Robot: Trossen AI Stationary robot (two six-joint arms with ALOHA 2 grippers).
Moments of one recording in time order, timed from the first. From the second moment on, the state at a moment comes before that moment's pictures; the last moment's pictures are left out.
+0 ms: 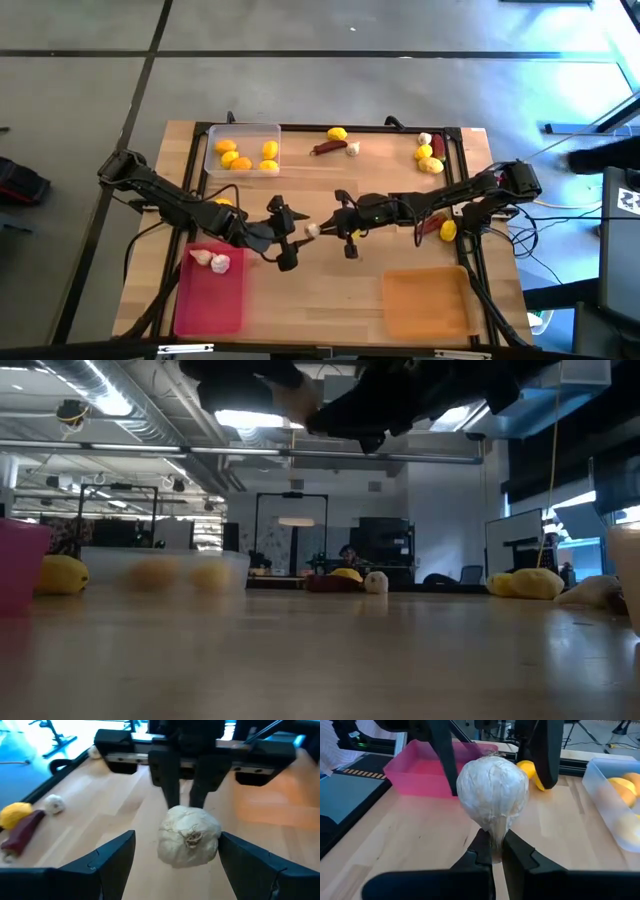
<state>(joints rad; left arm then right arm) -0.38 1.42 0.92 -0.04 -0.62 -0.31 0.14 1.61 0.94 0.32 -0.04 -0.05</state>
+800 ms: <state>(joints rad) -0.38 1.45 0.92 0.01 -0.59 -0.26 0.14 1.61 0.94 0.34 -0.07 -0.03</state>
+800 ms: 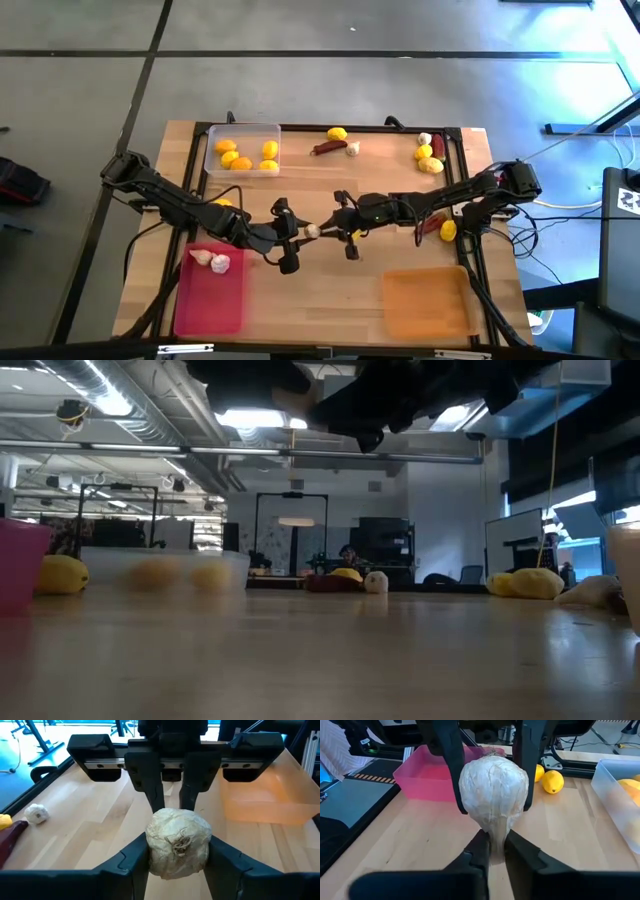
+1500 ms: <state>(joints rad) -0.52 1.24 0.92 -0.37 -0.42 -0.63 0.14 1.61 0.93 0.34 -0.06 -0.03</state>
